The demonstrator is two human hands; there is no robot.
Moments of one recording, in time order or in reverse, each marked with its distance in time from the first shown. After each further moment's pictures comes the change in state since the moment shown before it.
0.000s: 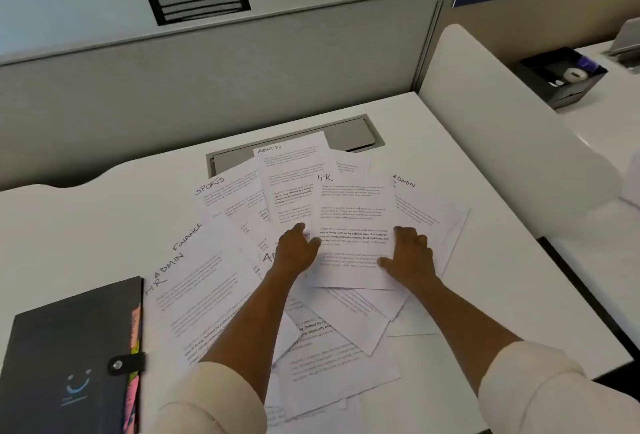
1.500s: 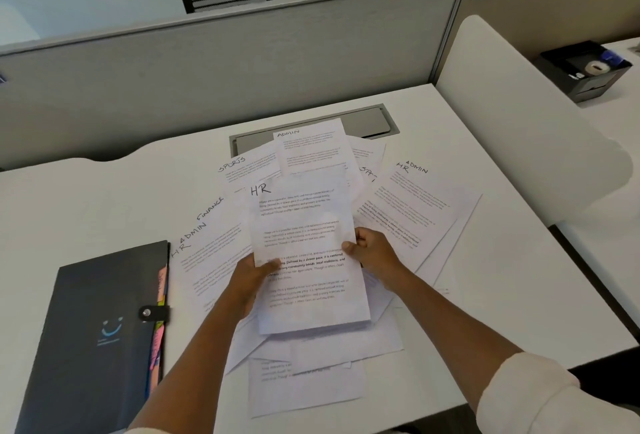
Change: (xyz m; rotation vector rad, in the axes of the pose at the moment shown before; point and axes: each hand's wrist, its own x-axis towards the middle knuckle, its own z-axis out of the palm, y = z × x) left_hand -0.098 -0.117 -0.028 -0.887 -0.004 -0.199; right_hand -0.063 -0.067 0.011 1.111 -0.364 -0.043
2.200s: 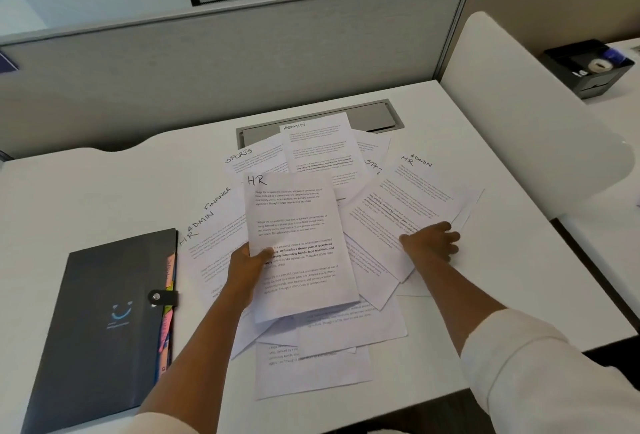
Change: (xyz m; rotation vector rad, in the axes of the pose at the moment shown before) left_hand -0.007 -0.004 -0.011 0.061 0.215 0.031; right_hand 0.018 0.020 -0.056 -0.586 0.768 0.482
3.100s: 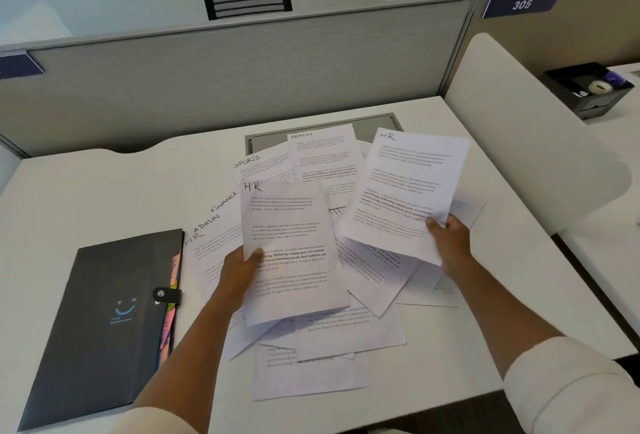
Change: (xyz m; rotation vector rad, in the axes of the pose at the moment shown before) left_hand -0.003 -0.003 -0.021 0.036 0.004 0.054; right_hand 0.021 0.015 -0.046 0.800 -0.223 -0.314
